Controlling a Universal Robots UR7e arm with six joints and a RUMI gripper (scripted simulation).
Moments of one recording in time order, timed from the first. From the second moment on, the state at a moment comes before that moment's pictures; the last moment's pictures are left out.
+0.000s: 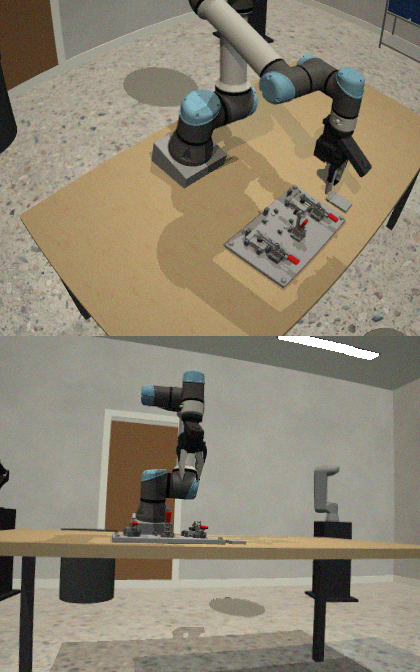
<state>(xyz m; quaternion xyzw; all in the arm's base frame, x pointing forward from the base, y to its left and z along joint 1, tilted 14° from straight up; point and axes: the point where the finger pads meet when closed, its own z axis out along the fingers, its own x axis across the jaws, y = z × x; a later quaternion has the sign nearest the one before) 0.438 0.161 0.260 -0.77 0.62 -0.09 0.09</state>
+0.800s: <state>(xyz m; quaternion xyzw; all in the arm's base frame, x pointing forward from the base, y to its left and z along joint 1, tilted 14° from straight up) 0.473 0.054 0.265 -0.78 0.62 -0.09 0.09</state>
